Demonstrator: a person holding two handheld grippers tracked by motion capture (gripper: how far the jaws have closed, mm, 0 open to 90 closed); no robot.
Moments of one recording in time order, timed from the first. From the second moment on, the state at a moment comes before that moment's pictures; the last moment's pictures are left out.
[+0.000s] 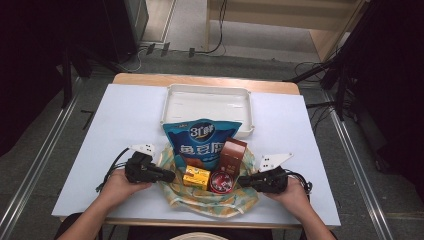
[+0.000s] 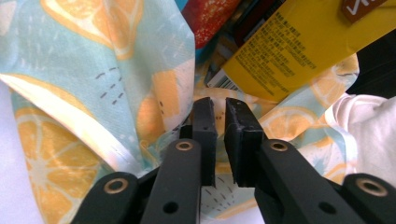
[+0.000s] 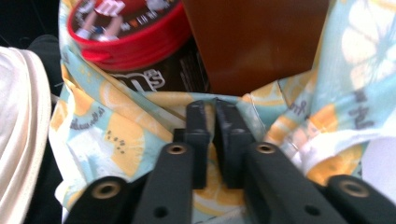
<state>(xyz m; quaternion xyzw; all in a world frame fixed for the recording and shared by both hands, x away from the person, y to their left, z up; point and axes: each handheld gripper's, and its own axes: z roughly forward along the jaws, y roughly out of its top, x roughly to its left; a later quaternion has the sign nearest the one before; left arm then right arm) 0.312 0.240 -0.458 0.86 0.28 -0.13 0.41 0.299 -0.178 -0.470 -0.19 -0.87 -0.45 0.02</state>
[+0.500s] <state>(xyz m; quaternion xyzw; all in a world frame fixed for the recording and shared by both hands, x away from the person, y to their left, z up) 0.306 0.249 -0.429 0.86 0.27 -0.08 0.43 0.299 -0.189 -0.449 -0.23 -0.85 -0.48 0.03</state>
